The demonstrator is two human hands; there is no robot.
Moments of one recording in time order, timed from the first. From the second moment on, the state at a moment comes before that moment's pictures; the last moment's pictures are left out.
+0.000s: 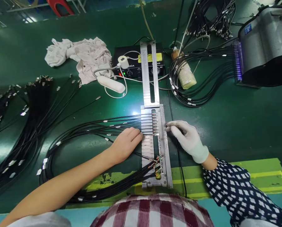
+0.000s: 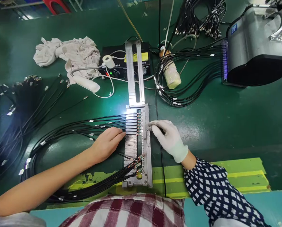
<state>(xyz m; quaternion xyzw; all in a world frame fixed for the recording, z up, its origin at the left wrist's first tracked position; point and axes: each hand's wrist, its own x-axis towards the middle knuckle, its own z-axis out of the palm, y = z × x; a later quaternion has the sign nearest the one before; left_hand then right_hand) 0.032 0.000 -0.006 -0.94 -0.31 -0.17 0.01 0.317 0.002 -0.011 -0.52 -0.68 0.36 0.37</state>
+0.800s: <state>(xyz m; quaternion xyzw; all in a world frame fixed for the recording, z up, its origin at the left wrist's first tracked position) 0.004 -0.028 0.026 -0.87 -0.30 -0.08 -0.38 0.314 0.006 -0.011 -0.53 -0.68 0.36 0.36</state>
